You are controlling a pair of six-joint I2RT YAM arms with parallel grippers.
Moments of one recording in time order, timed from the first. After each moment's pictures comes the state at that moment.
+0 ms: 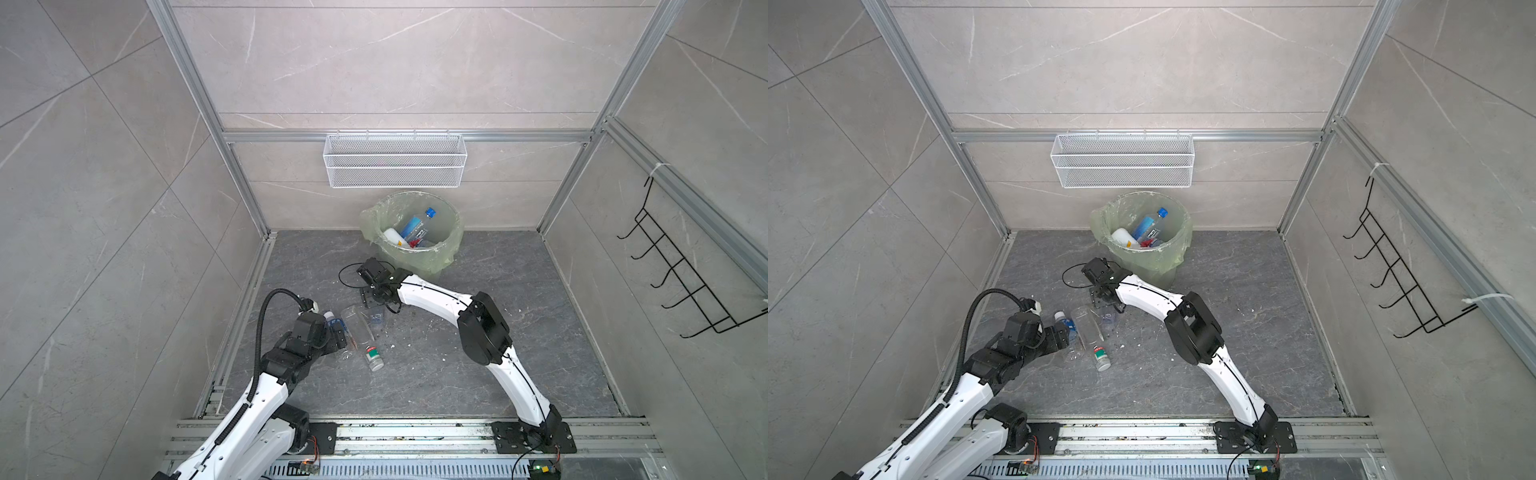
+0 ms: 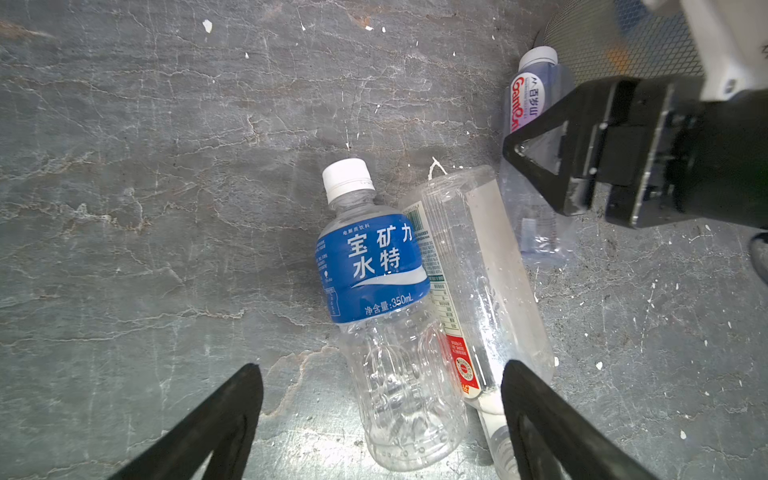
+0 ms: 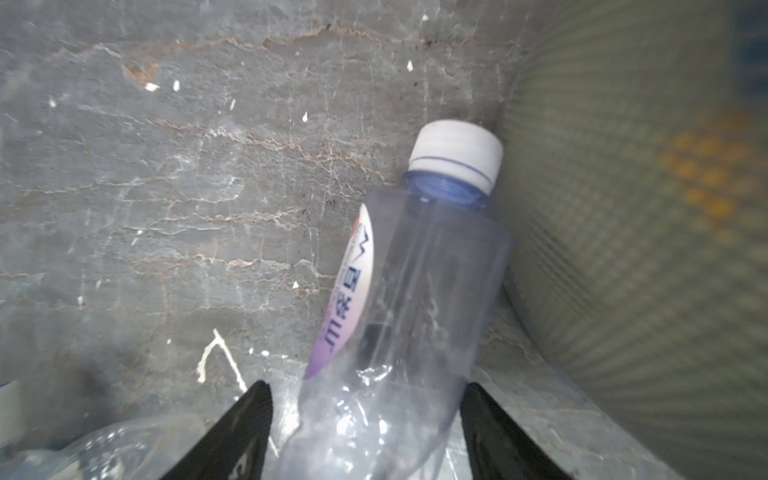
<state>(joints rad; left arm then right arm) -0.39 0.78 0.54 -0.59 -0.13 -0.57 0.85 2.41 2.06 -0.72 0.18 0.45</state>
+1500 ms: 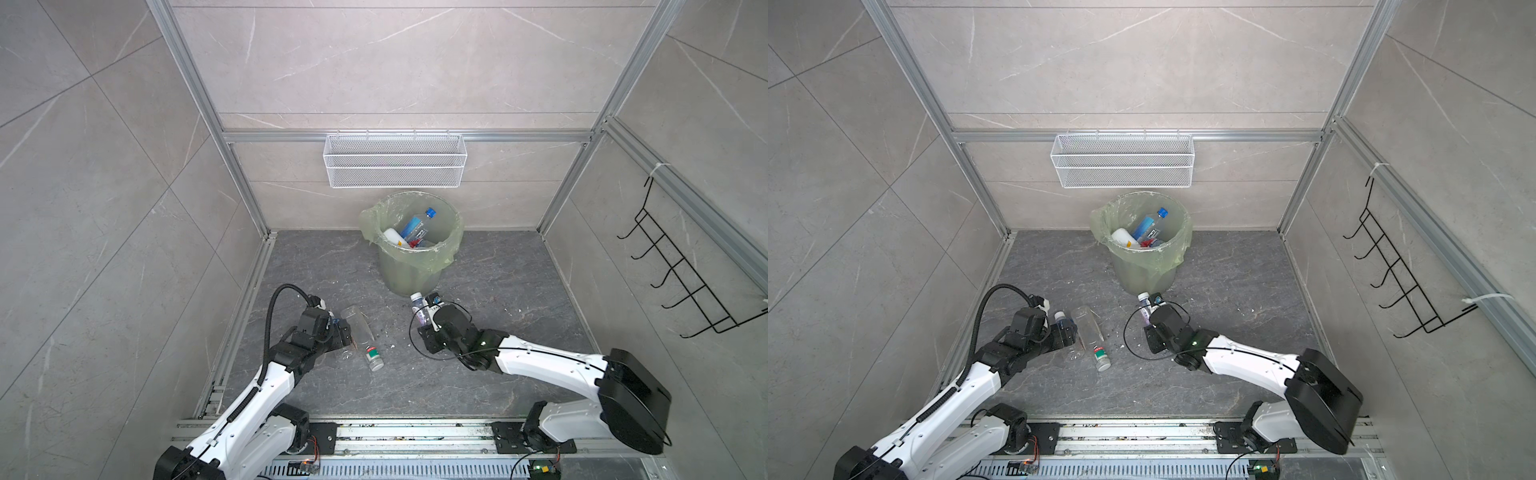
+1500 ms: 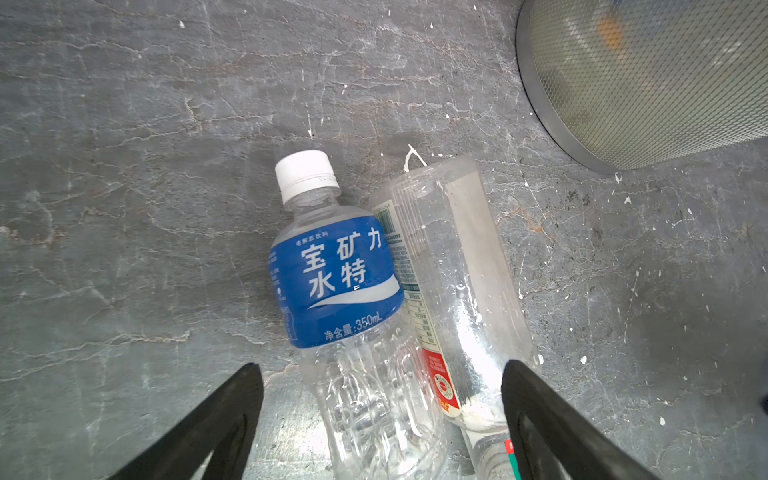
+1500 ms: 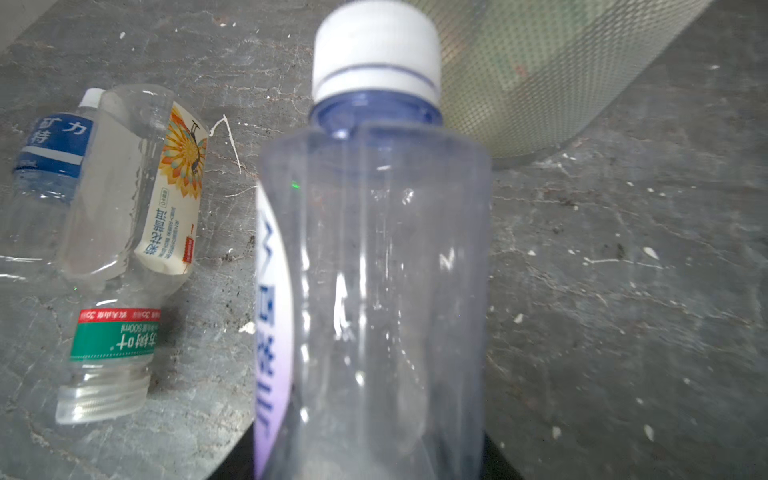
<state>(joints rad) -0.38 0.90 0.53 -0.48 -0.04 -0.55 0.87 1.31 0.69 -0.11 0.22 0.33</state>
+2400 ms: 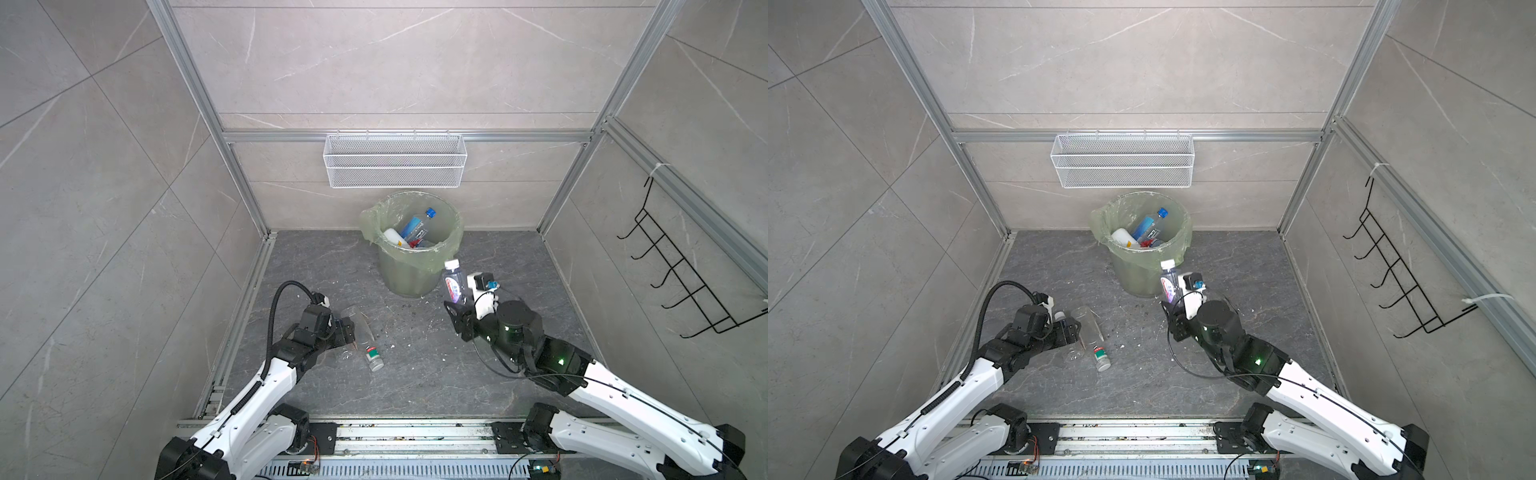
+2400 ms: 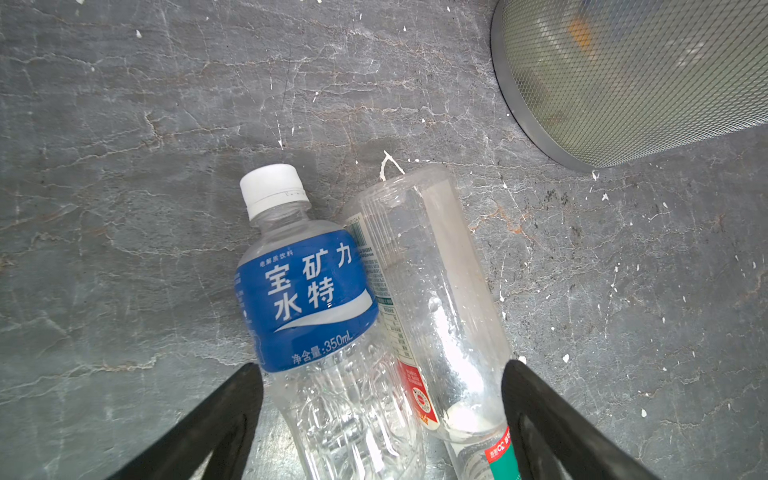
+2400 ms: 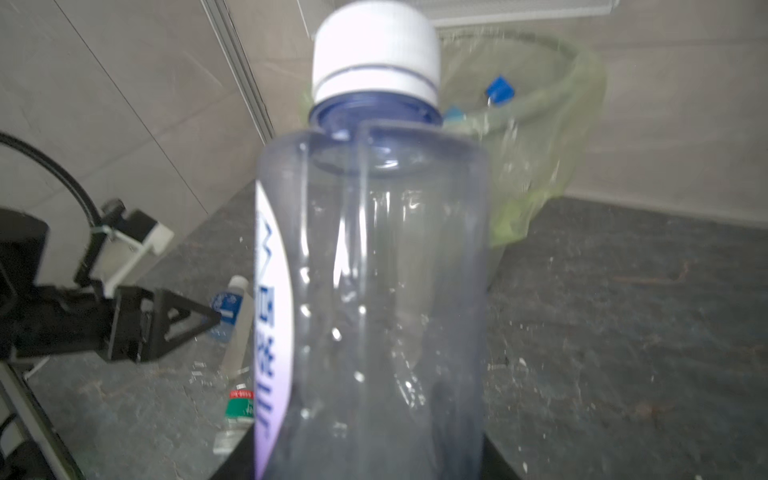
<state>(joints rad) -0.38 0.94 0.54 -0.43 -0.01 -0.54 0.87 0.92 0.95 -0.34 0.31 0.26</state>
